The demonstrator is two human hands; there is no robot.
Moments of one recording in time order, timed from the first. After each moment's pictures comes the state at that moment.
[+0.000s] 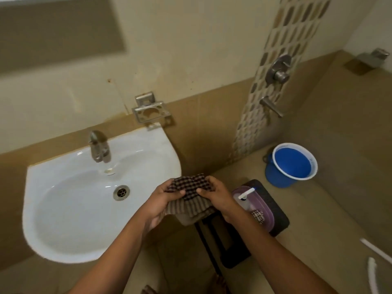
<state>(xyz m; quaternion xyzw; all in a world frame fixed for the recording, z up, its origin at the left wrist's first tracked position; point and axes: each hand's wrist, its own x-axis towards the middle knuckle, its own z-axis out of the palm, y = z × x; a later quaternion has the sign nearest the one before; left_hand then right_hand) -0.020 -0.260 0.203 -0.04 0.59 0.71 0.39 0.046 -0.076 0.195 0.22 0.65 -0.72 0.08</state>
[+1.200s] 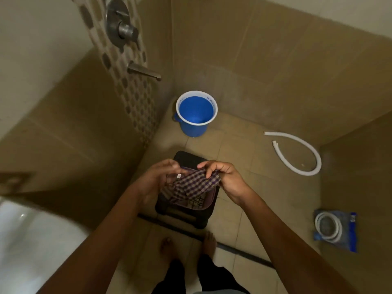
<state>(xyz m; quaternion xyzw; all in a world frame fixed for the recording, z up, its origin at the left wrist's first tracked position) -0.071 -0.001 0.160 0.22 0.49 0.45 0.71 0.150 0.087 0.166 0.38 0.55 -0.71 -0.22</state>
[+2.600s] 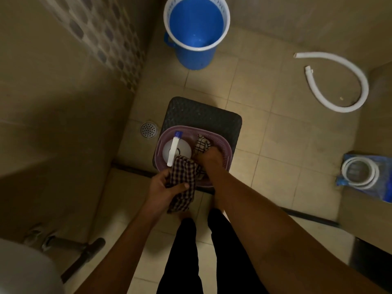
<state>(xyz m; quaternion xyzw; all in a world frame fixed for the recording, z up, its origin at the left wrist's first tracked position) -0.022 -0.021 -0.030 0.14 0.71 0.35 0.60 0.088 0.111 -0.109 0.70 0.44 -0.54 0.13</state>
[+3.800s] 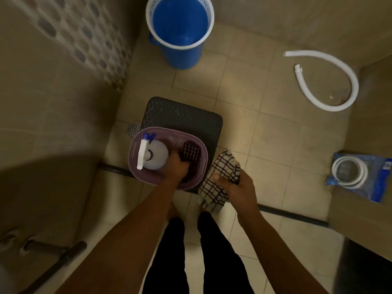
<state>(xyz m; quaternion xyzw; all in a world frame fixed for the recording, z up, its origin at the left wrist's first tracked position) 0.053 0.072 -0.140 0.29 0.81 0.13 0.49 0.232 0.070 -0.030 0.73 0.32 -0.59 -0.13</state>
